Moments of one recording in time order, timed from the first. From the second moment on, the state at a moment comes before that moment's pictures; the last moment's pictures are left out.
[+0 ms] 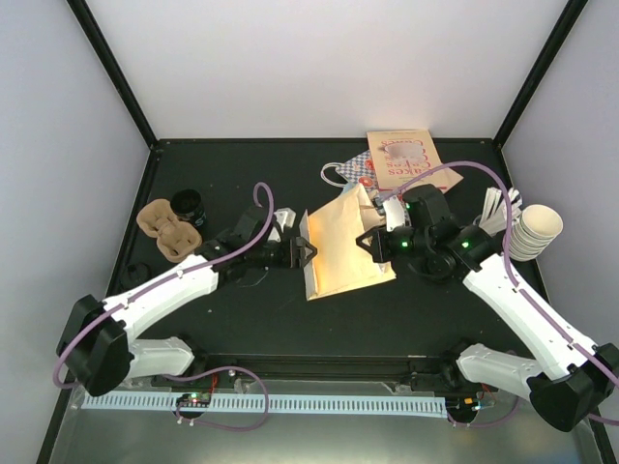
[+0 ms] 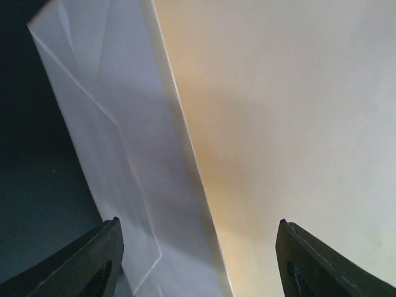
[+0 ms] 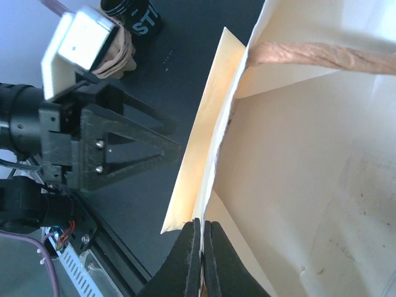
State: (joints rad) left arm -0.67 1.21 0.80 -0.30 0.26 -0.68; right arm 0.59 1.09 1.09 -0.75 -0.38 0.34
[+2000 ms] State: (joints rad) left arm -0.25 0.85 0.51 -0.29 0.47 -0.61; right arm 0.69 1.38 1.72 -1.16 -0.17 0.26
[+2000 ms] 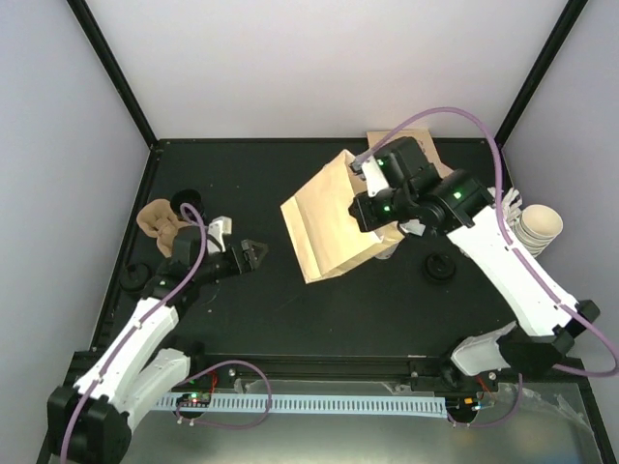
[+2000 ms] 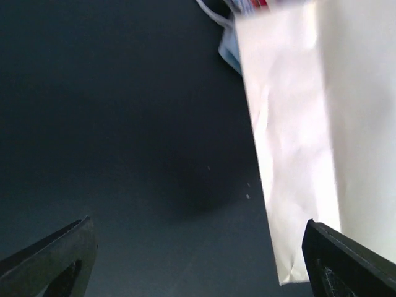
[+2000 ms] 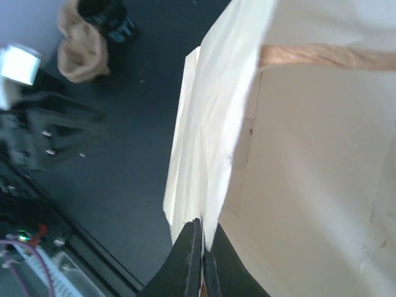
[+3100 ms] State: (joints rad) left arm -0.25 0.71 0.71 -0.46 0.36 -0.57; right arm 0.93 1.54 2.04 -1.31 0.15 0.24
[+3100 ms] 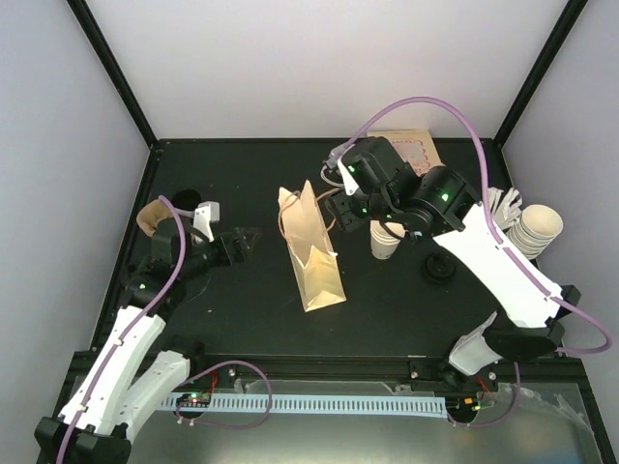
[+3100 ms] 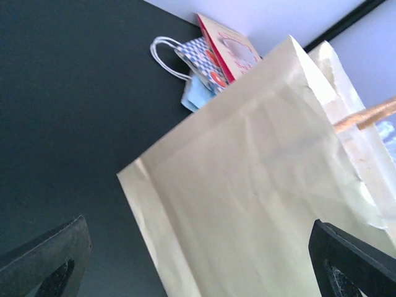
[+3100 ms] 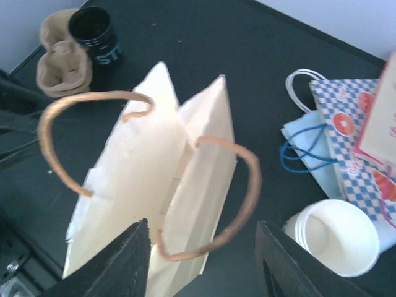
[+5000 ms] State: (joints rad) left arm -0.85 0.97 1.10 -0.75 -0.45 -0.75; right arm 0.90 1.42 1.71 -1.16 0.51 0.32
